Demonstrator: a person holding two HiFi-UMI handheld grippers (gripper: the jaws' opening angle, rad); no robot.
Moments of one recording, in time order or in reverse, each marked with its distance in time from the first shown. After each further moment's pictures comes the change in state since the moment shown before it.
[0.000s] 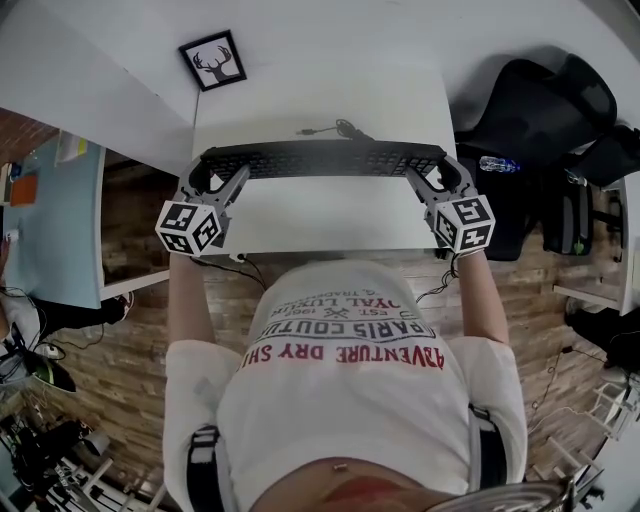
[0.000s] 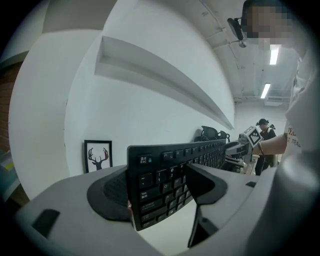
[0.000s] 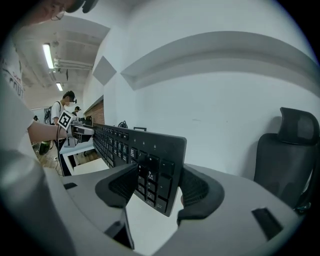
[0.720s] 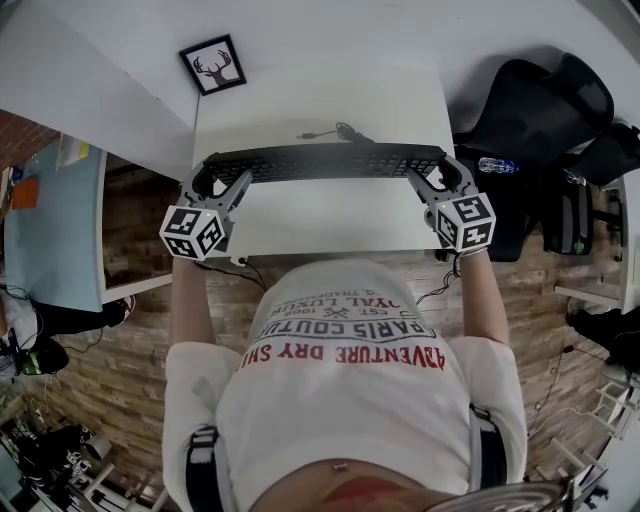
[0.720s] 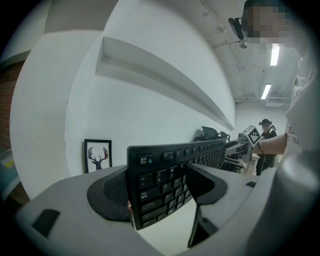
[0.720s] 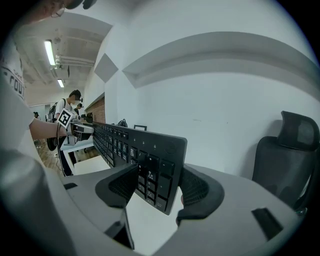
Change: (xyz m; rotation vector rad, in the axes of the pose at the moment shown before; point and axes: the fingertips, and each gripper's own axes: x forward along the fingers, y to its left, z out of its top) left arm -0.003 -0.005 -0.004 -0.010 -0.007 0.003; right arm -0.004 0.000 0.001 -0.033 0.022 0.000
